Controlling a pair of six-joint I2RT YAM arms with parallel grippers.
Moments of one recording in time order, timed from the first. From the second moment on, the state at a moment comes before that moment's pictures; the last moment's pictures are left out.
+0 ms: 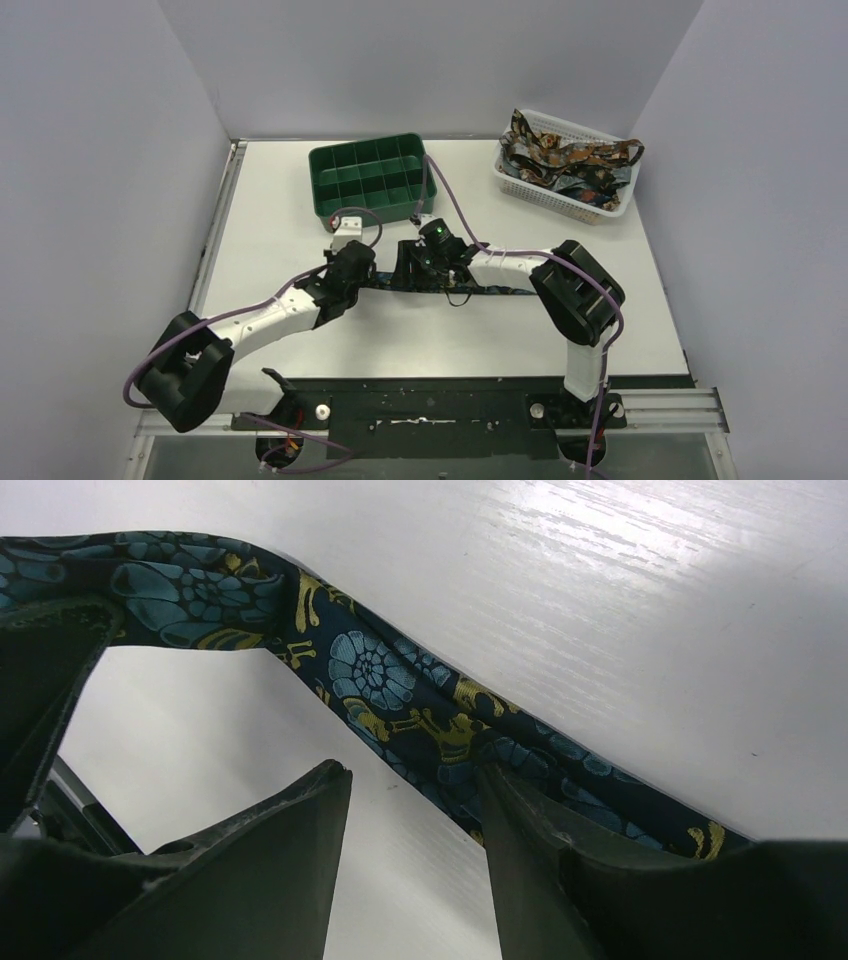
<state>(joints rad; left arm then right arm) -0.68 1.30 0.62 -0.06 -0.64 -0.44 0.78 1.89 1.09 0.02 -0.21 0.61</state>
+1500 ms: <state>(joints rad) -0.73 1.26 0.71 0.05 -0.35 -0.47 0.65 1.61 0.87 0.08 -0.19 0.74</state>
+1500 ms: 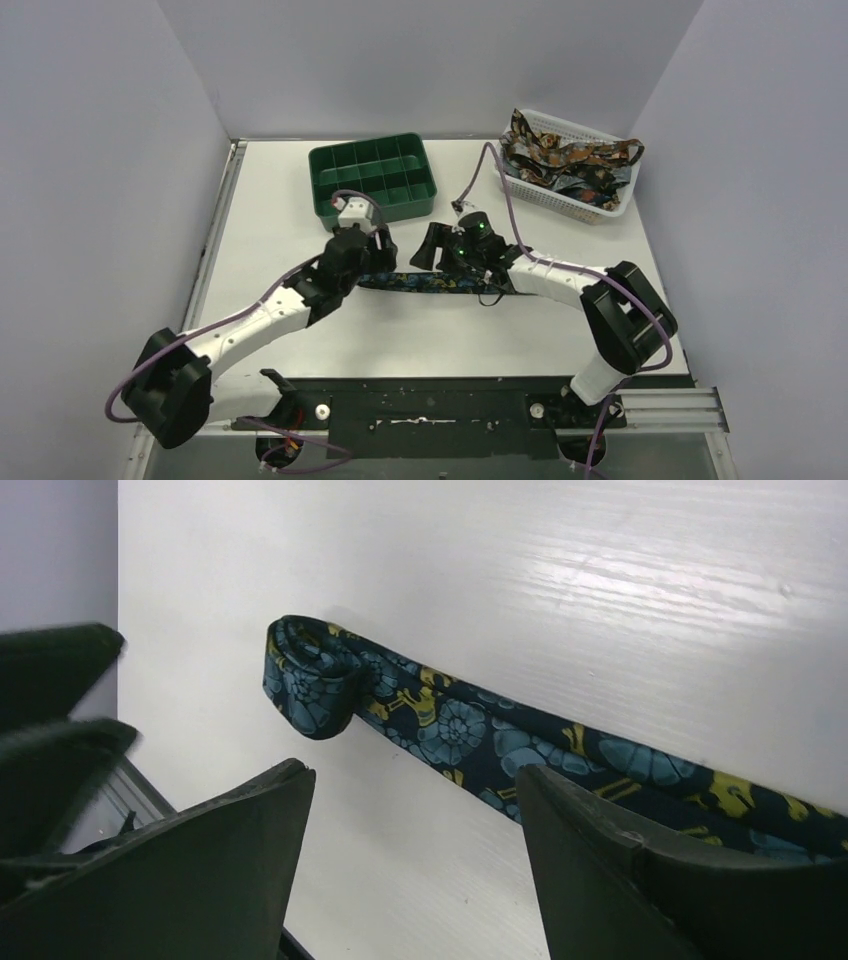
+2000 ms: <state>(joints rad) -0.07 1.03 0.42 0.01 0.06 -0.67 0.92 1.81 1.06 0.24 -0.16 -0.03</state>
